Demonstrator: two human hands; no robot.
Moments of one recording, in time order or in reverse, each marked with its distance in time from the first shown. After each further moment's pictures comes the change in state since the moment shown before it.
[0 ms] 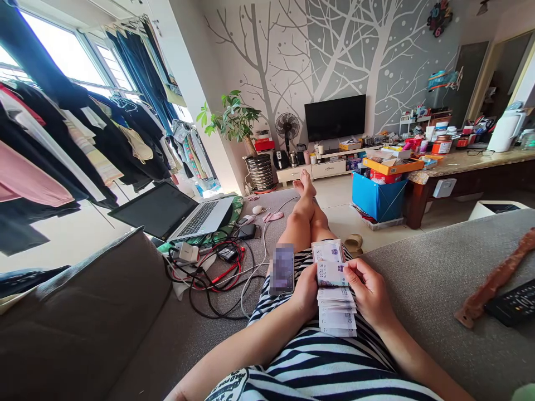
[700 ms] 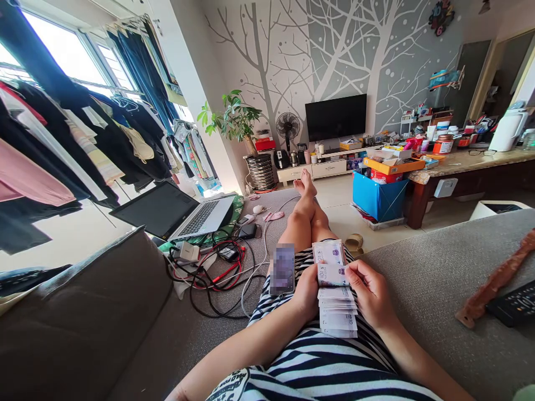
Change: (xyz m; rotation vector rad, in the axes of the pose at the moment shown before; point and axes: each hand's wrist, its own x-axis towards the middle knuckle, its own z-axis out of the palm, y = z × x) left_hand -0.002 0.000 -0.001 -0.001 0.020 -0.013; right_hand -0.002 0.001 -0.003 0.042 -0.015 -0.034
